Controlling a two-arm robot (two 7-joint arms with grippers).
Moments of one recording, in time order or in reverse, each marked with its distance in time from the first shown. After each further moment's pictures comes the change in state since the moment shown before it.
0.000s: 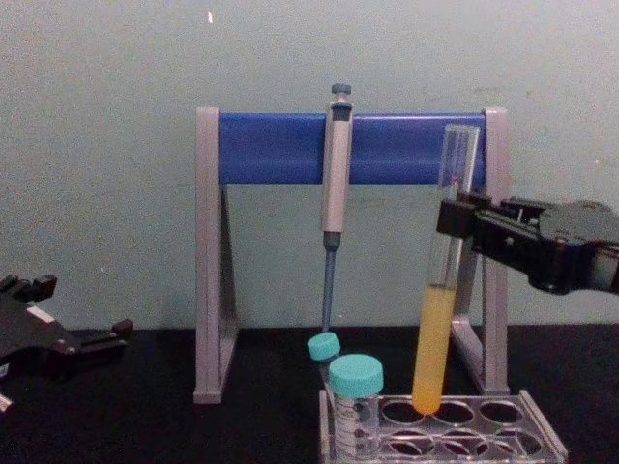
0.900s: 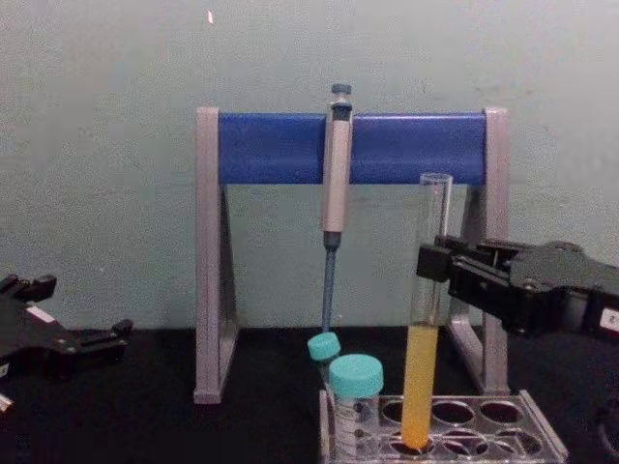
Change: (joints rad) left arm 0.000 0.000 0.000 0.000 0.000 0.000 0.000; right arm 0.035 -0.022 -0.049 0.079 -0.028 -0.016 -0.001
